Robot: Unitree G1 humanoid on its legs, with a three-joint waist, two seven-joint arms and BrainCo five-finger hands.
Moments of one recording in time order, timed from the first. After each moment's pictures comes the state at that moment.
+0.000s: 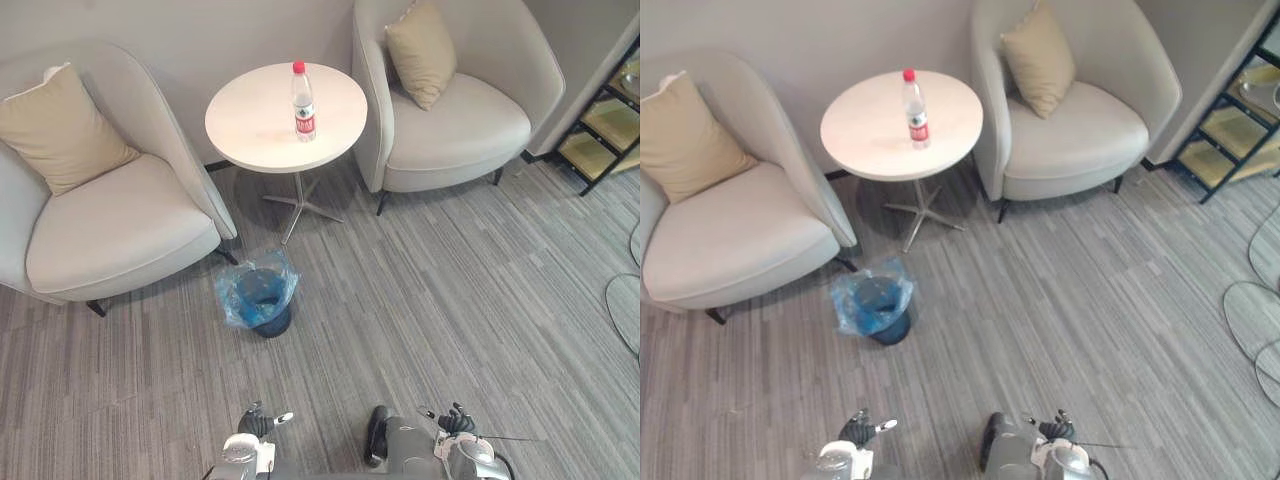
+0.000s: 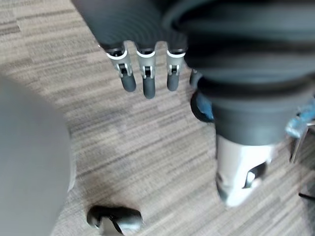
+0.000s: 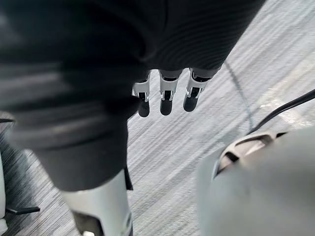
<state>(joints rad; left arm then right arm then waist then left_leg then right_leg) 0.00 0.05 -0.01 1.01 -0.03 -0.04 0.13 0.00 -0.07 -0.22 1.03 0.16 -0.04 -0.15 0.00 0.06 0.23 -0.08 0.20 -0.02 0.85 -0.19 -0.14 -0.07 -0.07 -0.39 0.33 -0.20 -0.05</state>
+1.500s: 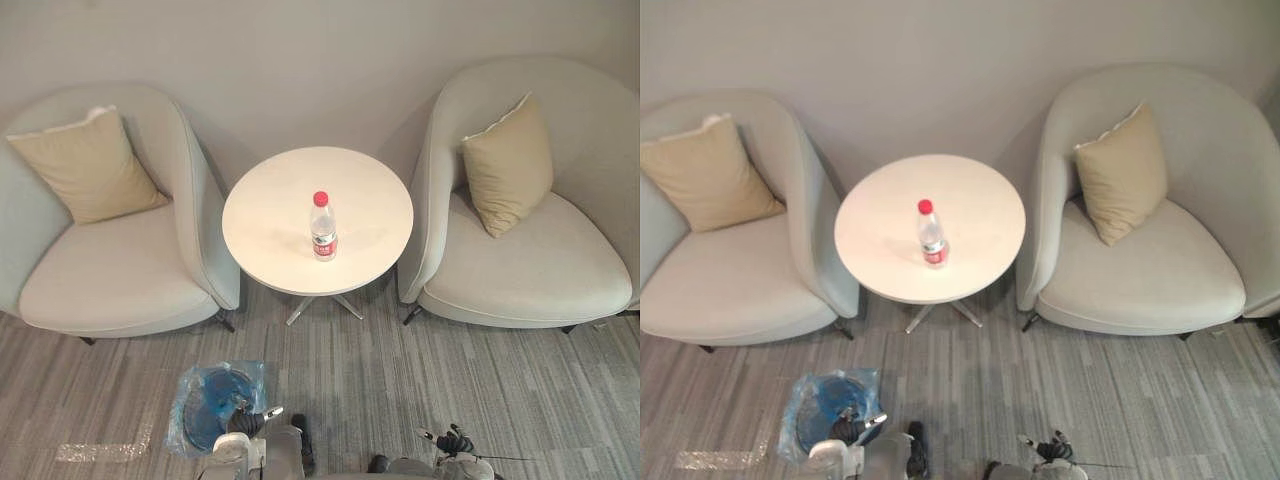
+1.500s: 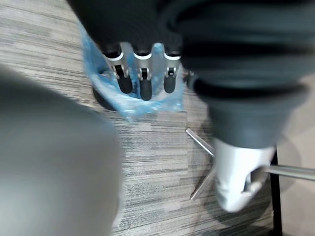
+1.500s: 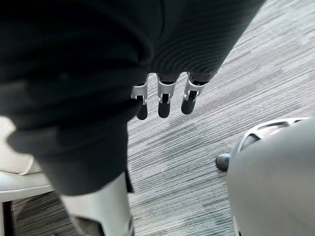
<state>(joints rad) 0.01 0.09 0.01 0.97 -0.04 -0.06 0.12 0.02 -0.04 -0.22 1.05 0.16 -0.04 -0.13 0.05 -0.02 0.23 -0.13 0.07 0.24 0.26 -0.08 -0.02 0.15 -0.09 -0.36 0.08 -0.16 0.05</state>
